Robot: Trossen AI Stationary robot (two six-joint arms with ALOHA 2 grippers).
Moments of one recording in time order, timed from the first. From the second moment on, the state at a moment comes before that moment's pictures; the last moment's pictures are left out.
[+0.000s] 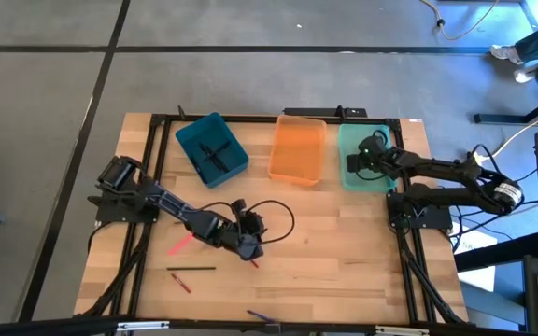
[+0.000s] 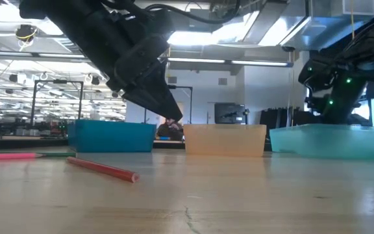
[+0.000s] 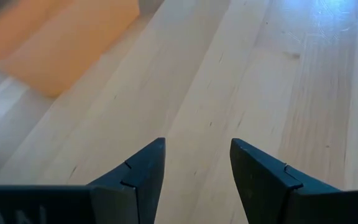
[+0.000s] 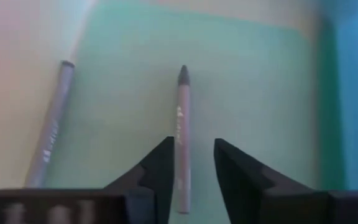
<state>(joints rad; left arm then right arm) -0.40 1.79 0.99 -0.11 -0.68 -0.54 -0.75 1.09 0.30 -0.23 0.37 0.56</state>
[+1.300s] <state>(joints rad) -0.43 1.79 0.99 -0.07 -0.85 -0.46 -0.12 0.93 0.44 0.20 0.40 0.46</state>
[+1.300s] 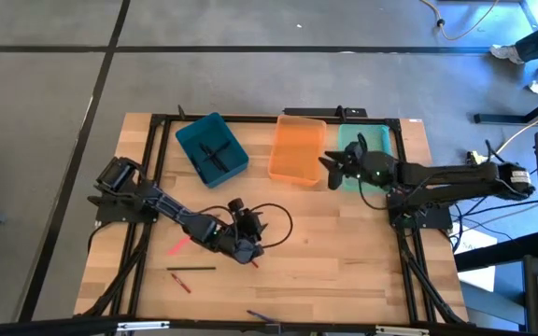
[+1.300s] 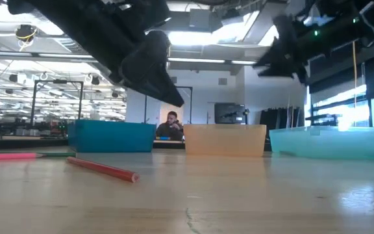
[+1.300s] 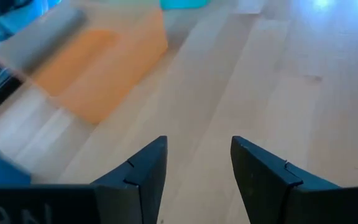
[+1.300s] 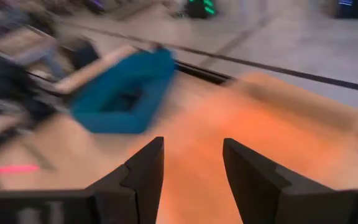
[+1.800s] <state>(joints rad) -0.35 1.79 0.99 0.21 -0.44 -0.08 0.26 1.30 0.62 0.36 0.55 0.38</state>
